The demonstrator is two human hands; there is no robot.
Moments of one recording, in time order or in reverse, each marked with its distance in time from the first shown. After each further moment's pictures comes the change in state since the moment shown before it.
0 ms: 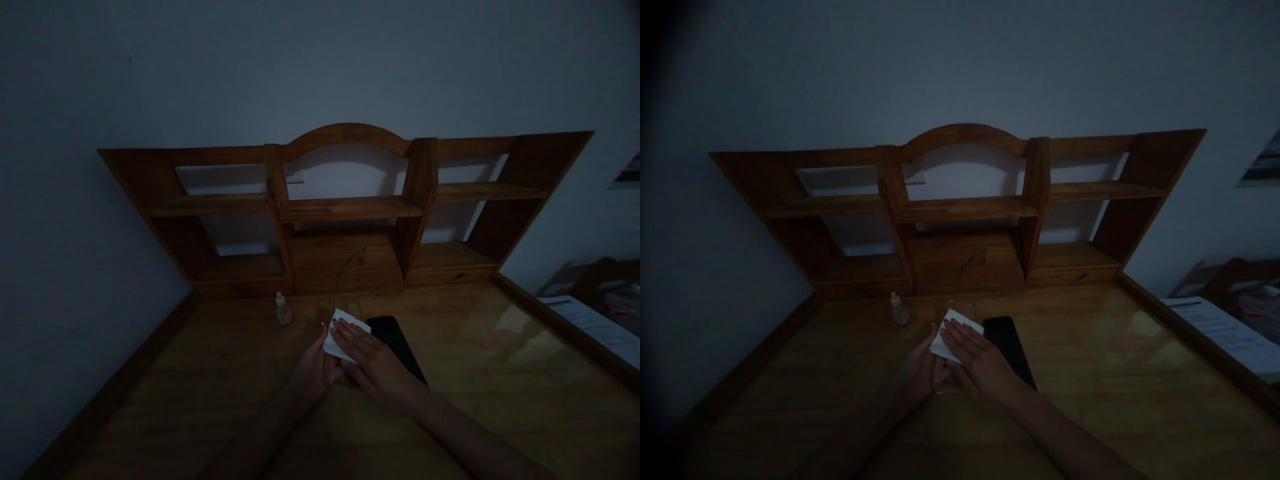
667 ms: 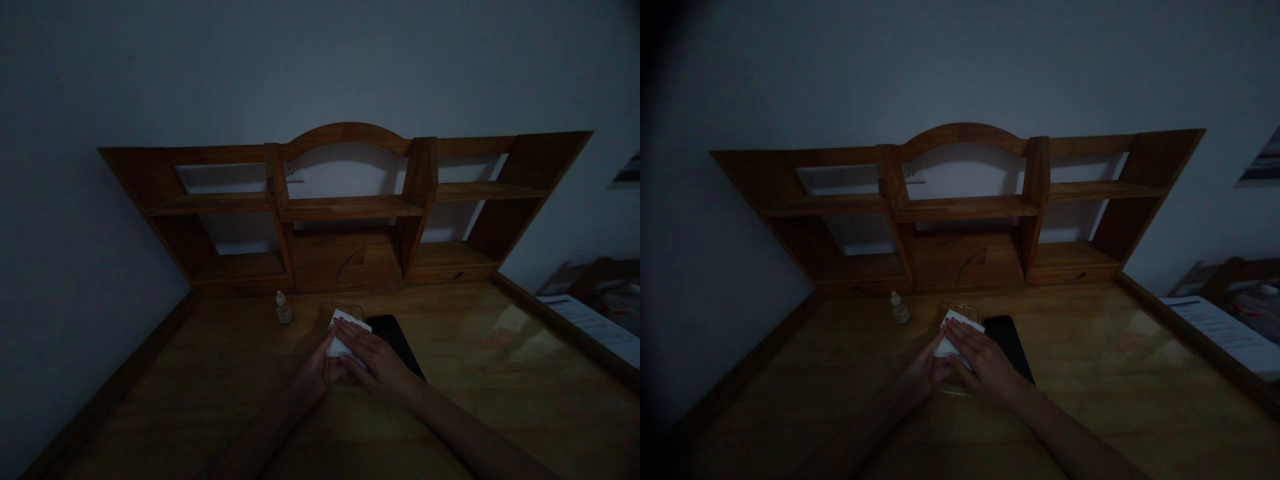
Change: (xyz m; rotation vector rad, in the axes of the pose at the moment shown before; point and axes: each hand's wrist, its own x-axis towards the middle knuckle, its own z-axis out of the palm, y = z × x) left_hand -0.006 -0.008 0.013 0.054 0.264 0.043; right_hand 0.000 0.000 -0.003 0.092 0.049 0.042
